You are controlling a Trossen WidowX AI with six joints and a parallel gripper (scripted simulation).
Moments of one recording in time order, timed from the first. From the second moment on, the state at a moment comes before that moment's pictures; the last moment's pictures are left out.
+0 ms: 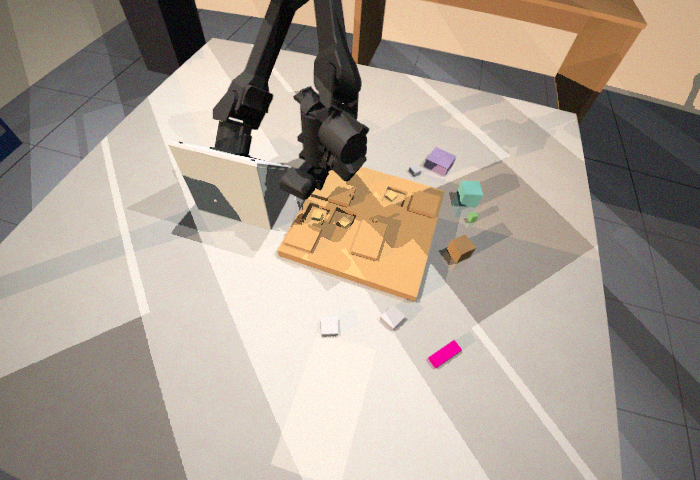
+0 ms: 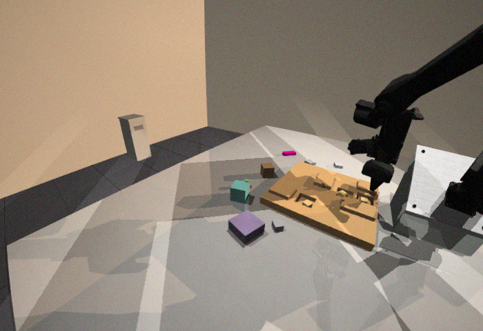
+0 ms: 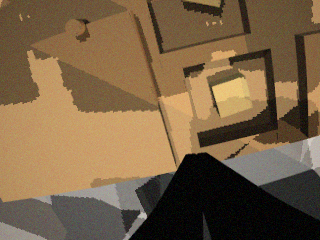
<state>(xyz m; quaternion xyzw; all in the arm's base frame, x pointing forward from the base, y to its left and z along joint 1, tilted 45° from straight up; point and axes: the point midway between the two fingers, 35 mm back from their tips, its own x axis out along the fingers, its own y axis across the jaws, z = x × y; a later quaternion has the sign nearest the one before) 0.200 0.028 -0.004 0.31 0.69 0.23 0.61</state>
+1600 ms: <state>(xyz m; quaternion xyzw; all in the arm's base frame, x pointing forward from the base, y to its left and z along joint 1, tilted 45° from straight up) 0.302 -0.036 -0.056 0.63 0.67 -0.27 0.28</state>
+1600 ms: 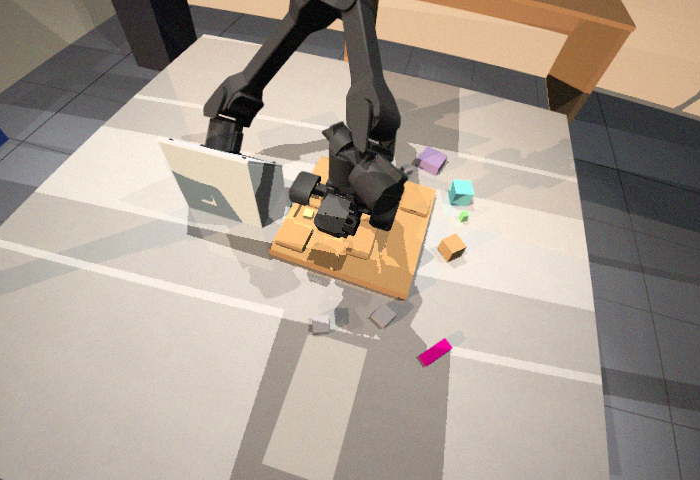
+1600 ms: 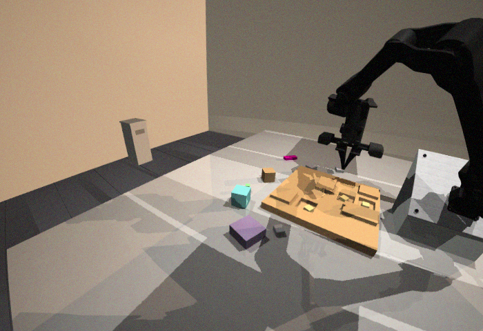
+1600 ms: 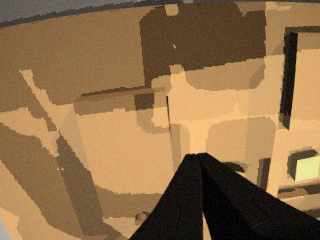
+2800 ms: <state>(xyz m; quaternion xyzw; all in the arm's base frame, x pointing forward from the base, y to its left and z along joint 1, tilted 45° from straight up) 0.304 -0.021 -0.074 0.63 0.67 -0.27 0.28</state>
